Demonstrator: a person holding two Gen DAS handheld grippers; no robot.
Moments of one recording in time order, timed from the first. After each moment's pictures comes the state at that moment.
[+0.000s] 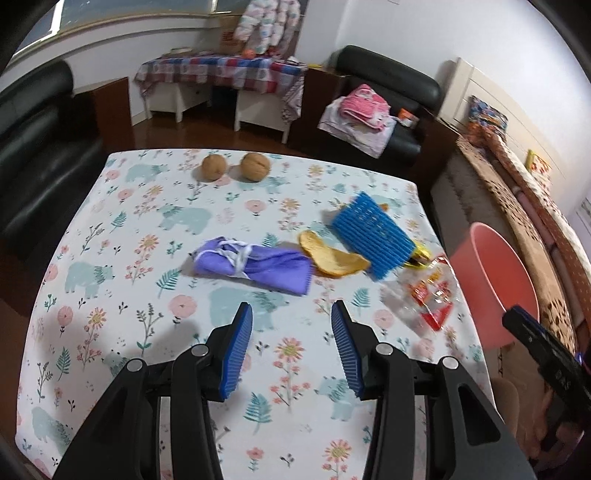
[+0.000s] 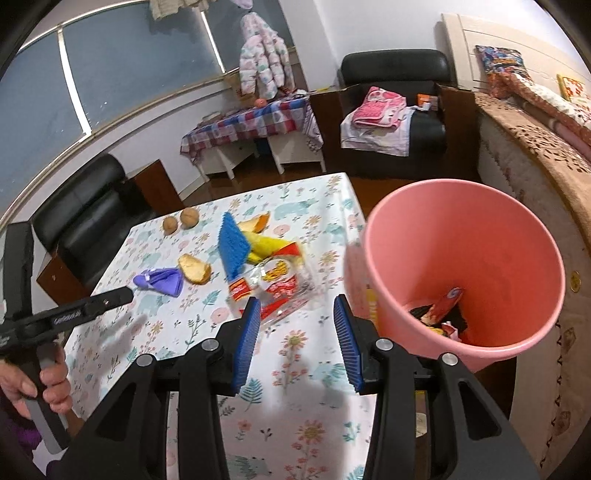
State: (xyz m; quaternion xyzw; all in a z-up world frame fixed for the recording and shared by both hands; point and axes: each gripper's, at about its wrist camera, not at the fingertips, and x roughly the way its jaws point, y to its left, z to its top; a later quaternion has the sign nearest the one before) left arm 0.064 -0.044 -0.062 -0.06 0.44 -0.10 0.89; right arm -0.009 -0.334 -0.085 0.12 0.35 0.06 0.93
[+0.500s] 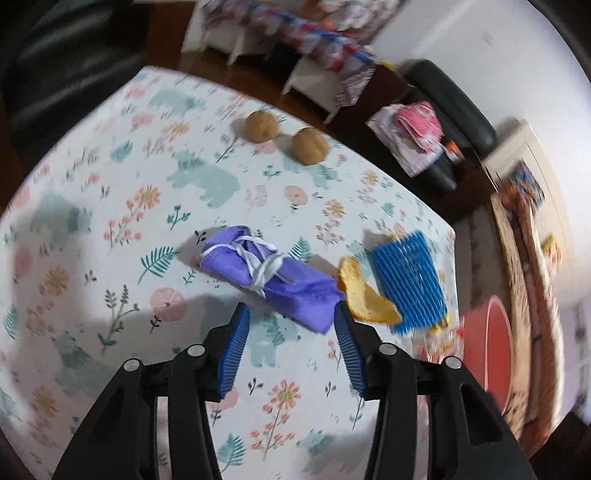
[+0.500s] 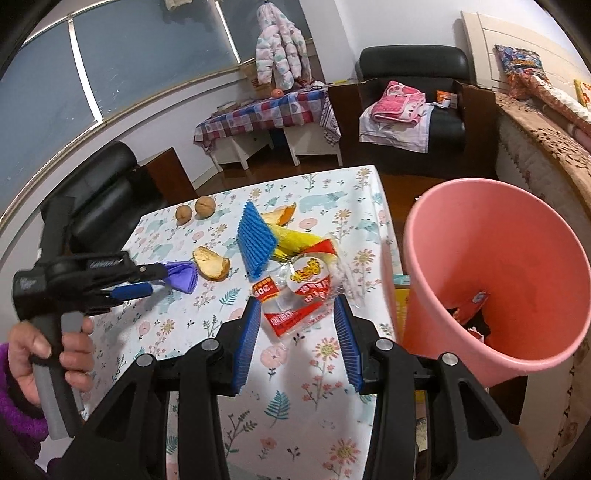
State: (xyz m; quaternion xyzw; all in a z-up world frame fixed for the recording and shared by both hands) left arm 0.123 -0.017 -0.100 -0.24 0.50 -0.04 0.83; right arm 0.011 -0.313 -0.093 0.11 0.36 0.09 0.92
